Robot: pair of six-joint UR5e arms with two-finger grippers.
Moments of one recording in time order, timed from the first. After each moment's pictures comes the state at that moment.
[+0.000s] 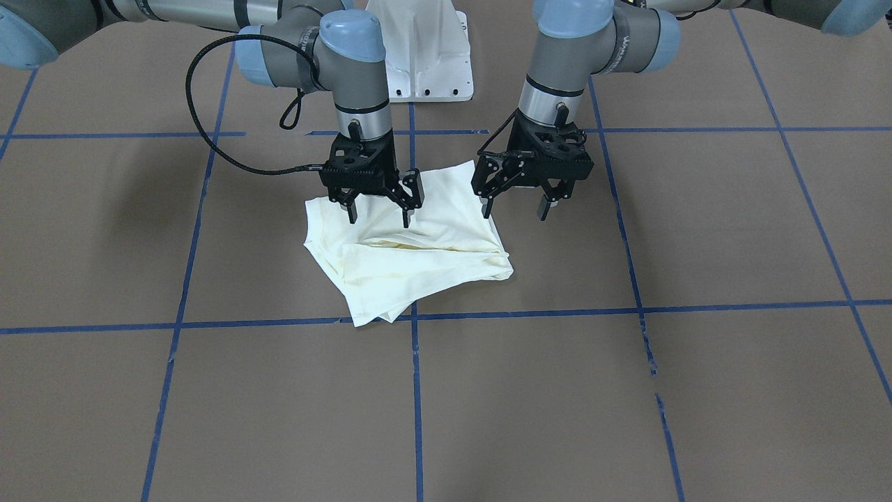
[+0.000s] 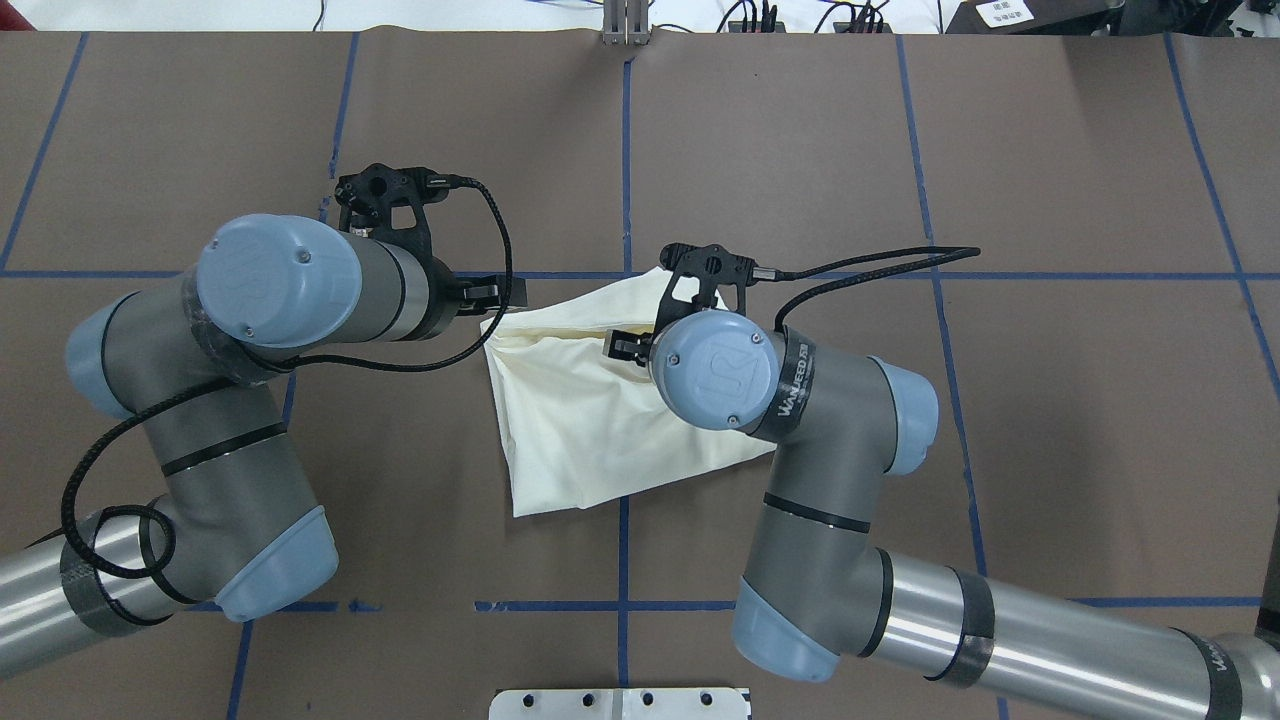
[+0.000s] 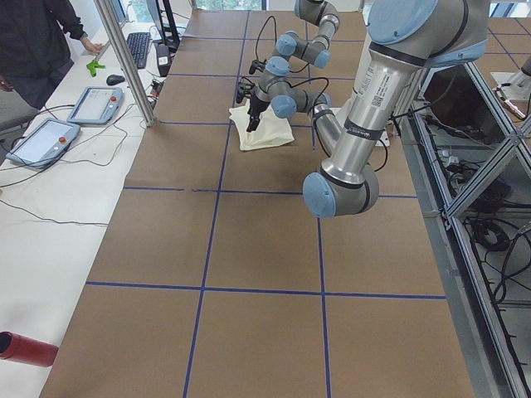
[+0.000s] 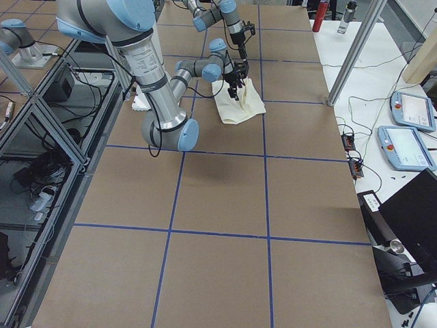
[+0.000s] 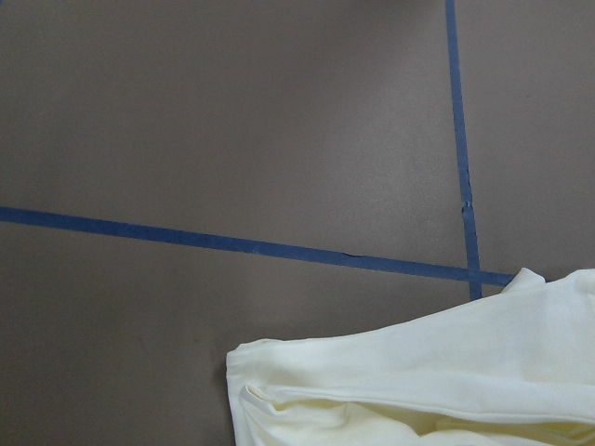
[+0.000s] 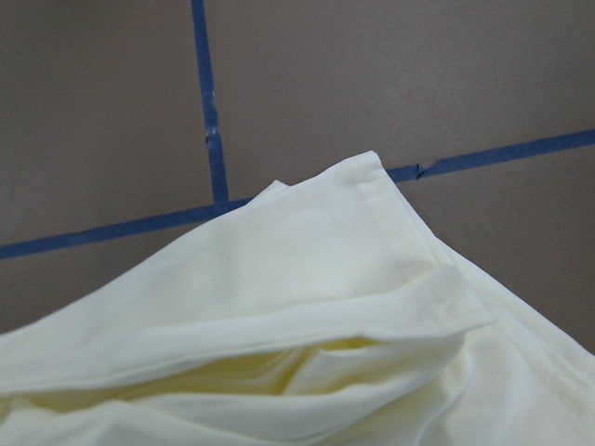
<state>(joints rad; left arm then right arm) -0.57 -2.07 -1.87 -1.78 -1.64 -1.27 0.39 -0.91 1.68 -1.47 1.44 1.45</state>
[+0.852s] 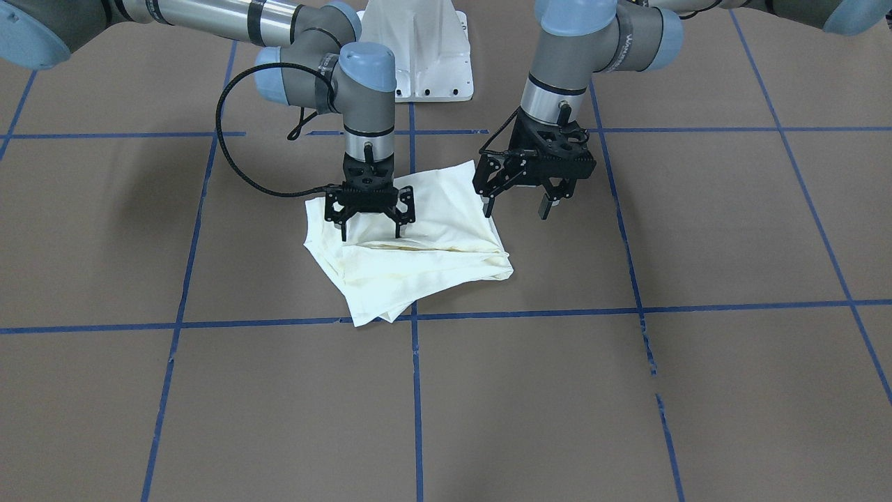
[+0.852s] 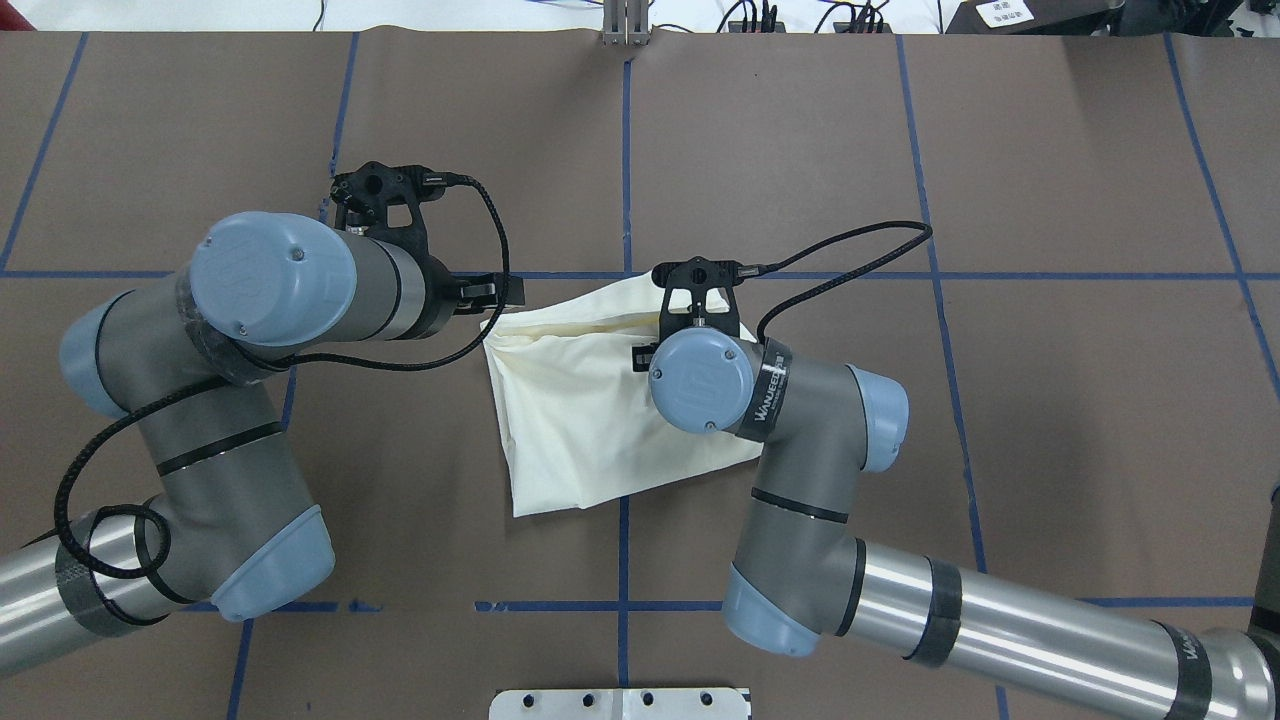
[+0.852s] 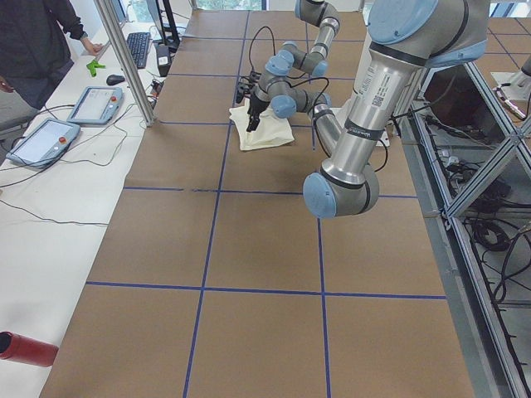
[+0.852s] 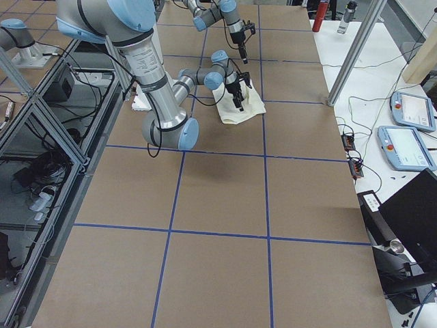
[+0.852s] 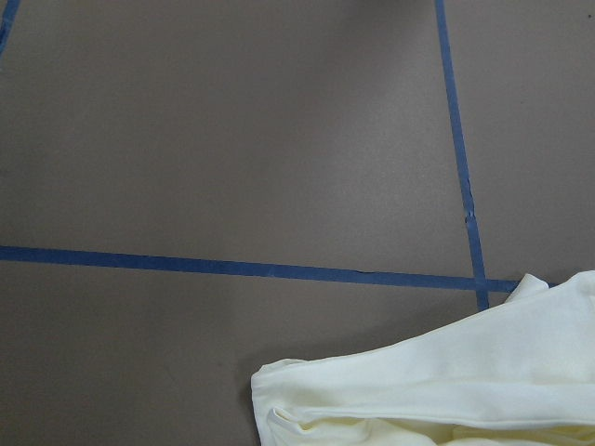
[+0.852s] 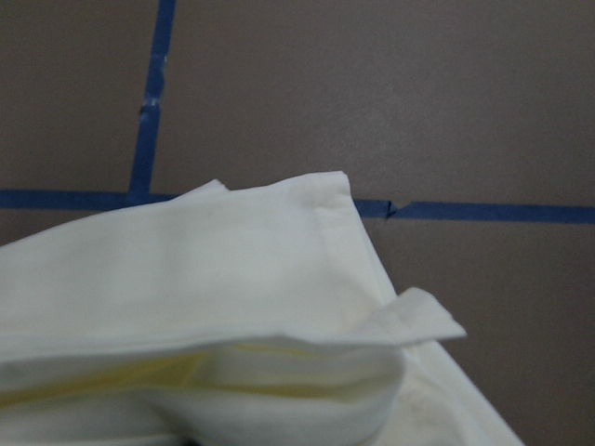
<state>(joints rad) -0.57 -2.06 -1.88 -1.78 -1.64 -1.28 0.43 -0.88 1.53 -1.47 1.38 1.27</state>
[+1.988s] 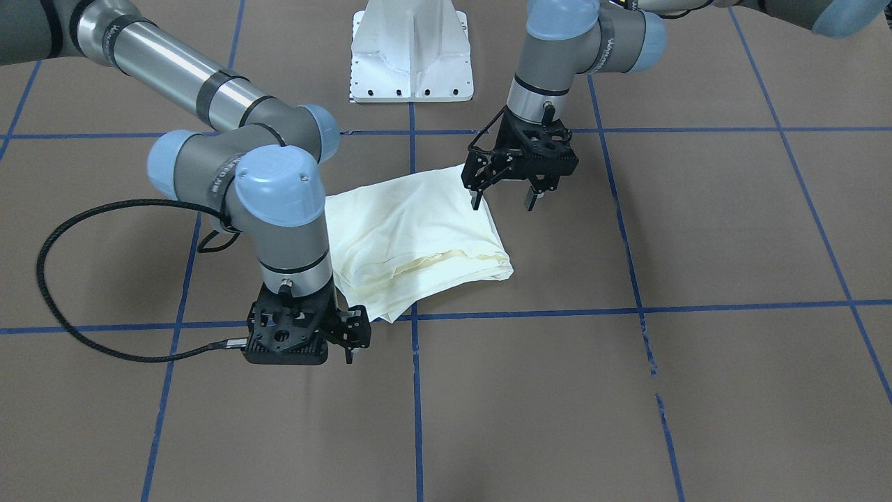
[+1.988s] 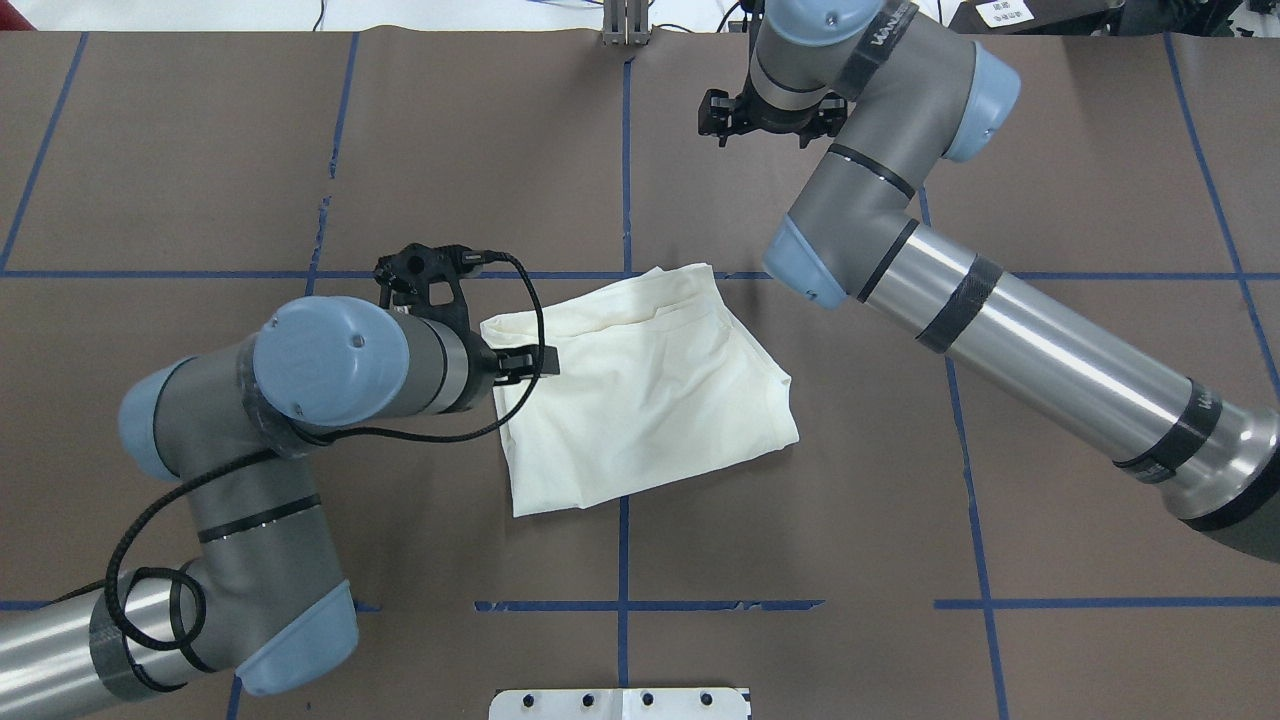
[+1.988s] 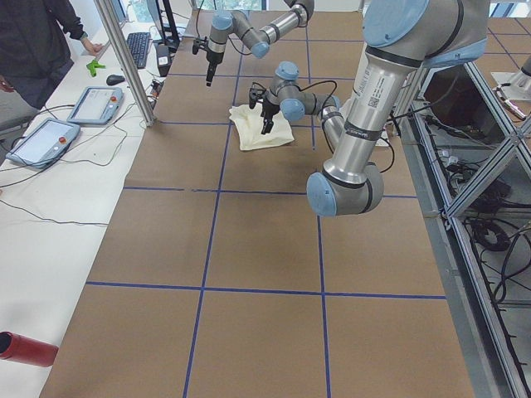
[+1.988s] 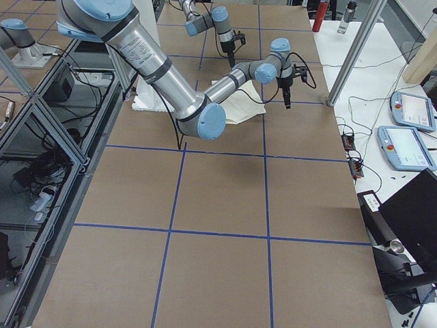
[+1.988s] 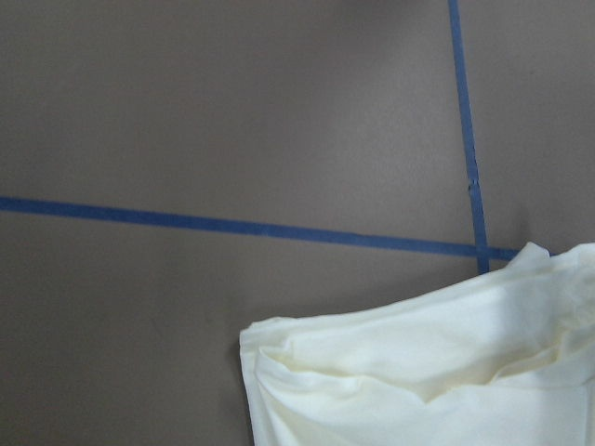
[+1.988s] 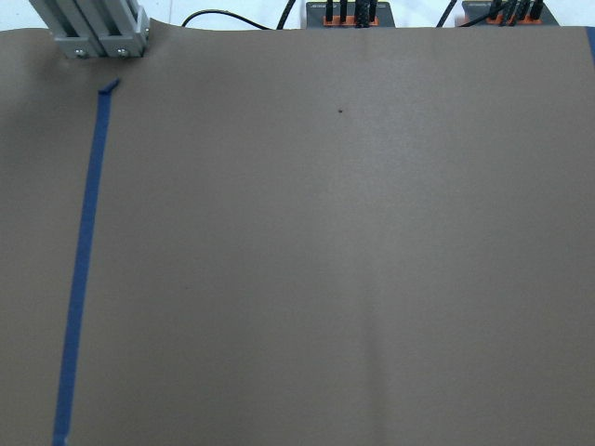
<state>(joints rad) -0.44 -2.06 -1.87 -1.79 -1.63 -1.42 0.85 -0.73 1.29 -1.37 1.85 0.98</state>
